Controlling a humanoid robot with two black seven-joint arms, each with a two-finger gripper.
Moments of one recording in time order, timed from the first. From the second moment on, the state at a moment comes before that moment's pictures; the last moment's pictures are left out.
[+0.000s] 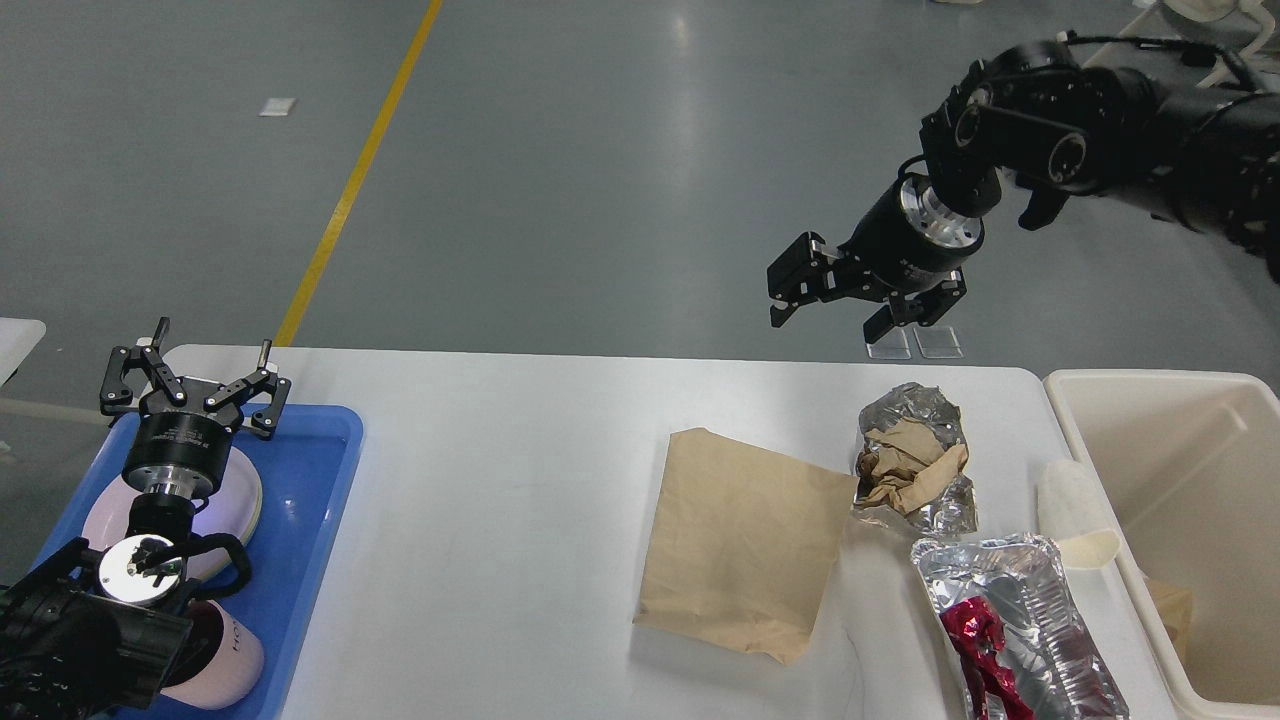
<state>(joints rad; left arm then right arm) -0.56 0.24 -1.15 -0.29 -0.25 -0.74 -0.20 1.85 -0.12 -1.11 0.74 -0.03 0.95 0.04</state>
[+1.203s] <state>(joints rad) -0.56 0.24 -1.15 -0.29 -0.25 -0.74 -0.20 1.29 -0.02 -0.99 0.61 -0.02 0.81 0.03</state>
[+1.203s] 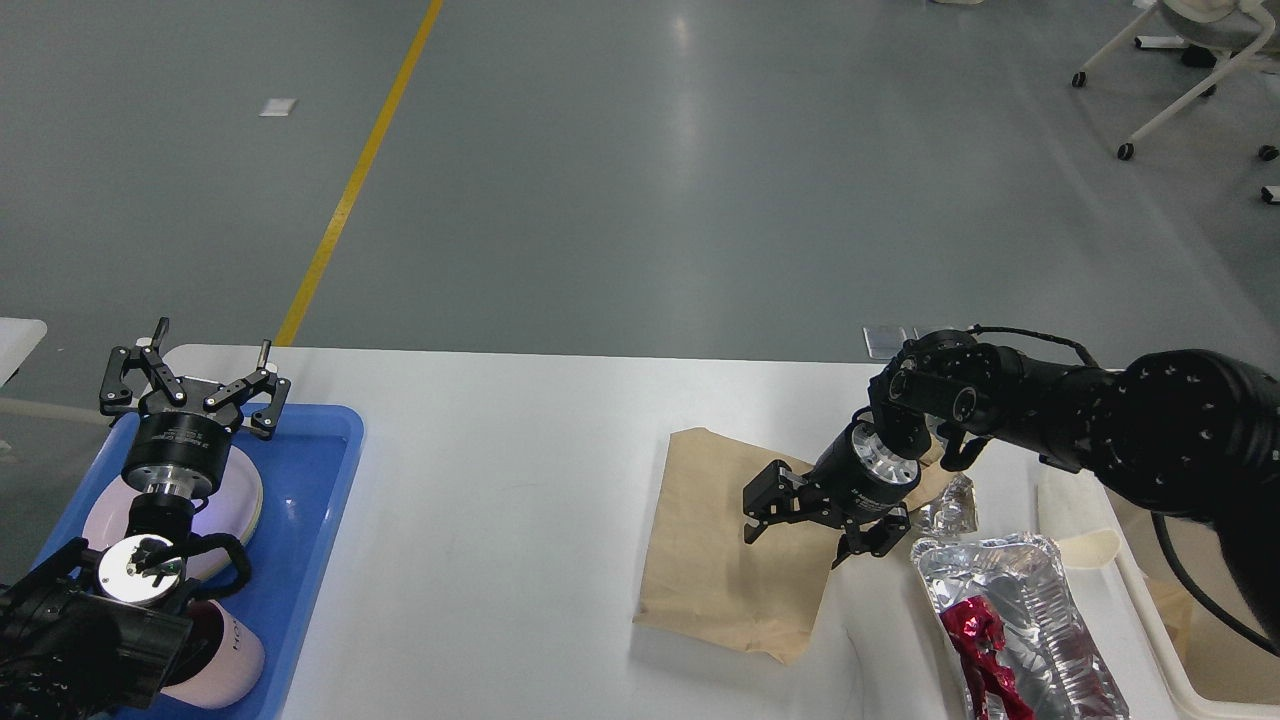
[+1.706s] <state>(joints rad) -0.56 0.24 -1.15 -0.29 -0.25 -0.74 -0.20 1.39 -0.07 -0.90 0.76 -0.02 0.78 -0.02</state>
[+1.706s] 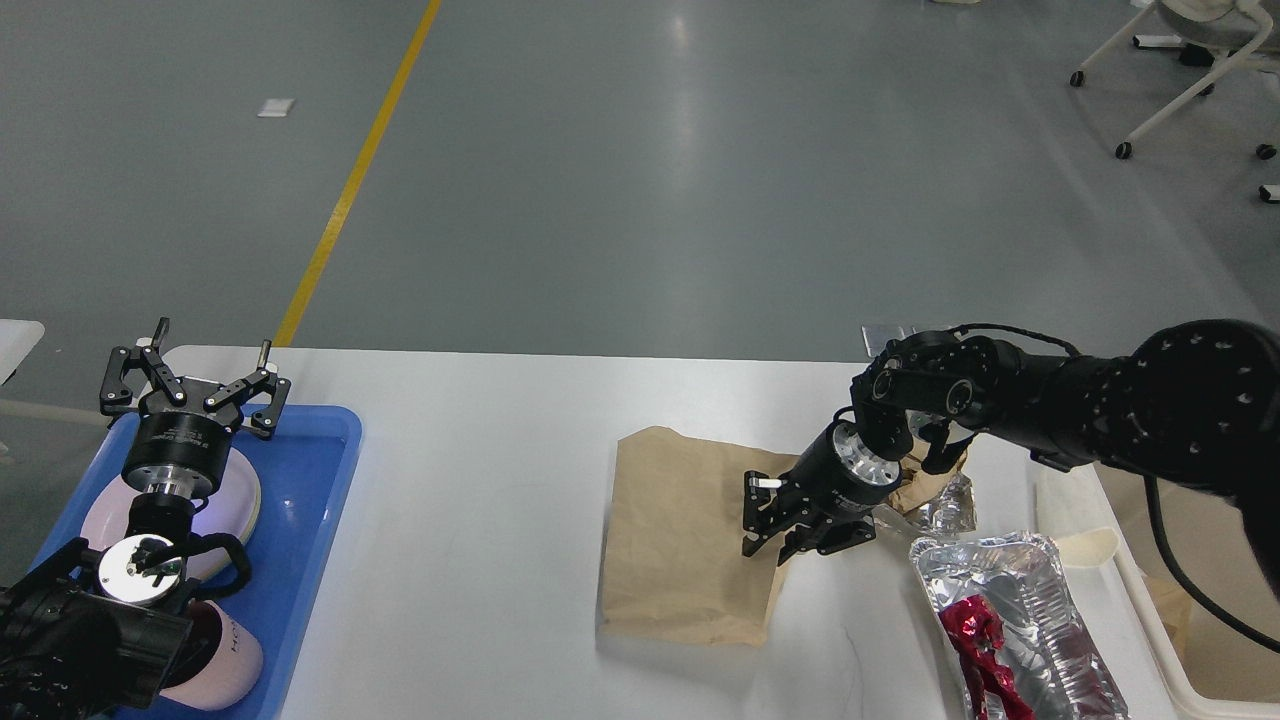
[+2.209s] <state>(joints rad) -0.56 0.24 -1.15 -0.29 -0.25 -0.74 -0.20 1.60 -0.29 -0.77 0.91 -0.03 0.78 -0.02</state>
